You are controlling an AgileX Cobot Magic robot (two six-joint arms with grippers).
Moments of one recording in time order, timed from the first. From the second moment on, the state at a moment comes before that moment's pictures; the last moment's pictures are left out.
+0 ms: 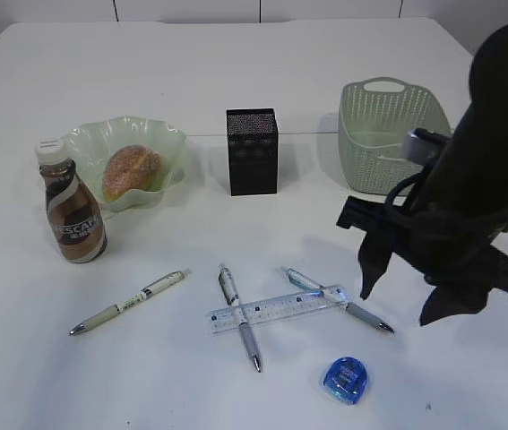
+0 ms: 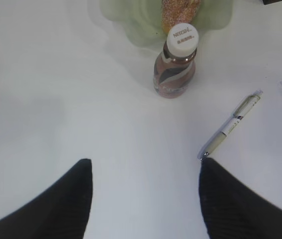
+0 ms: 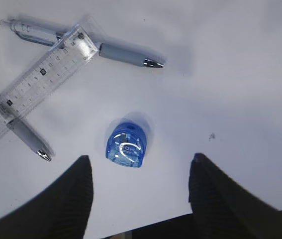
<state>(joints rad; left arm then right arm) -0.12 1.25 -1.28 0.03 1.11 -0.02 0.40 1.57 -1.05 0.11 0.98 0.83</state>
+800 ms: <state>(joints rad) -0.12 1.25 -1.28 0.03 1.11 -0.02 0.46 1.78 -1.05 0.18 0.94 0.93</state>
